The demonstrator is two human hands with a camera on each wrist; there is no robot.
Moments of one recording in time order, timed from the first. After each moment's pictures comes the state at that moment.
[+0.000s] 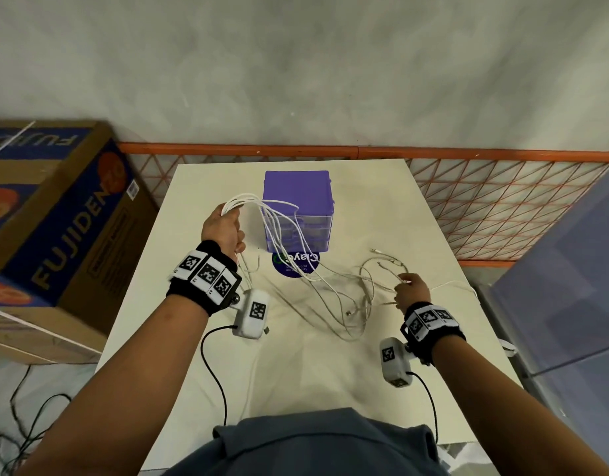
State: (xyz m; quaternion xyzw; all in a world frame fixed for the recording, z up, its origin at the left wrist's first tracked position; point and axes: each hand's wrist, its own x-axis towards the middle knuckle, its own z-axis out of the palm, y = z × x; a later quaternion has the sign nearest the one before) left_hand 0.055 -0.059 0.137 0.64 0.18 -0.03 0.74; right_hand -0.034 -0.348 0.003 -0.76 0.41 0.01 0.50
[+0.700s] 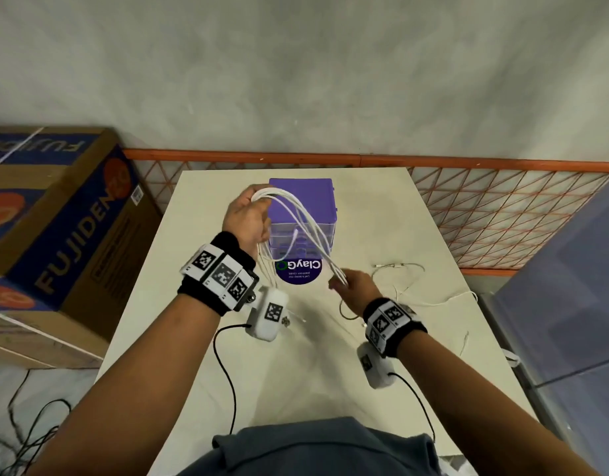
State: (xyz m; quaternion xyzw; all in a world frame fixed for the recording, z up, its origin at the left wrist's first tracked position) left_hand 0.041 -0.083 0.175 0.65 0.03 -0.05 0.76; right_hand -0.019 -0.260 0.054 -0.89 0.08 0.05 0.45
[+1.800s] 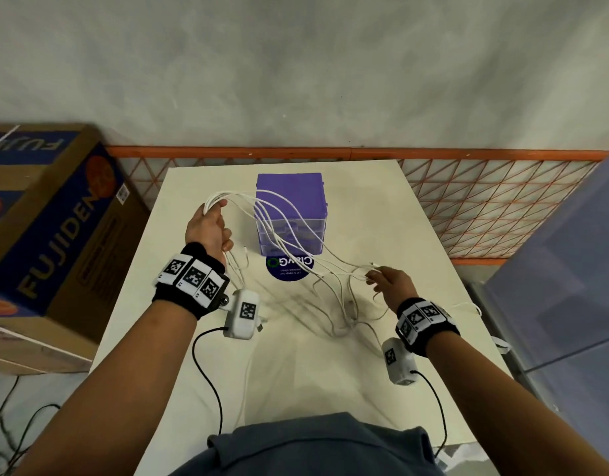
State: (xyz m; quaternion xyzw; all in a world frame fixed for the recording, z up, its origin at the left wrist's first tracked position) left_hand 0.066 -0.052 0.137 0.59 0.18 0.00 0.78; right_hand -0.035 -0.336 0.030 -0.85 0.21 0.00 0.48
